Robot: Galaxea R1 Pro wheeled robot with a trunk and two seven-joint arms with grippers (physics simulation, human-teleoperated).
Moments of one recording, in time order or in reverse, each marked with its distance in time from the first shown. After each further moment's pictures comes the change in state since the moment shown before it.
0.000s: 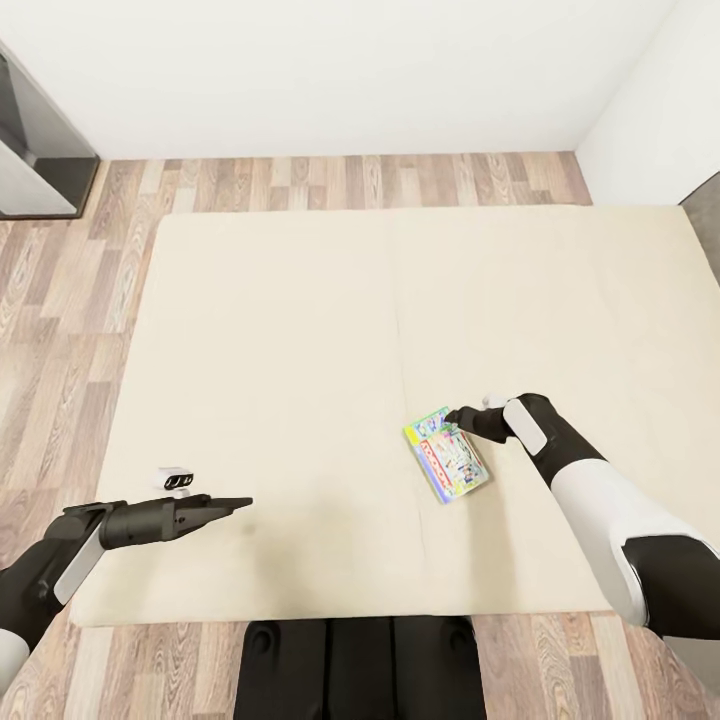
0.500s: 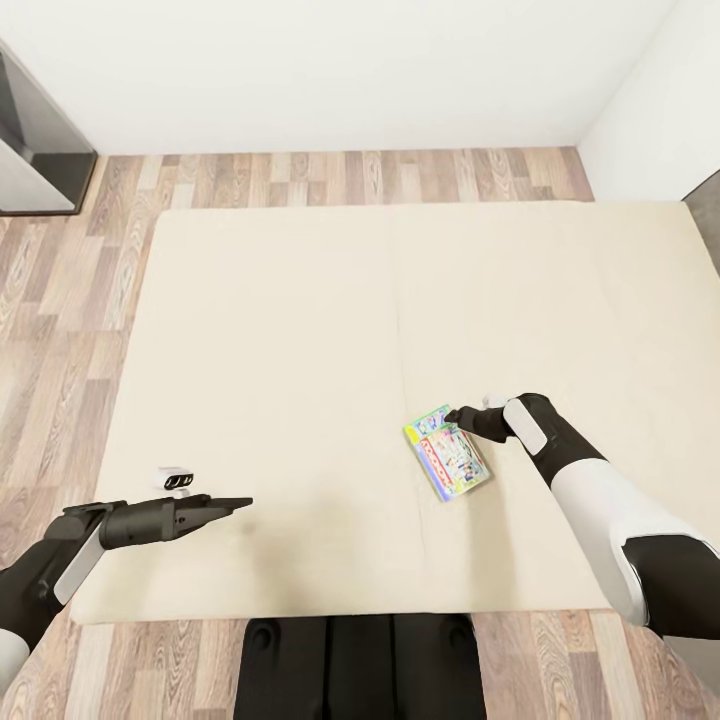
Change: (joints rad) left arm 0.000 0.000 0.000 0.000 0.000 0.000 0.000; right arm -0.001 -0.001 0.001 0.000 0.000 0.001 0.002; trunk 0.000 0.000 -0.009
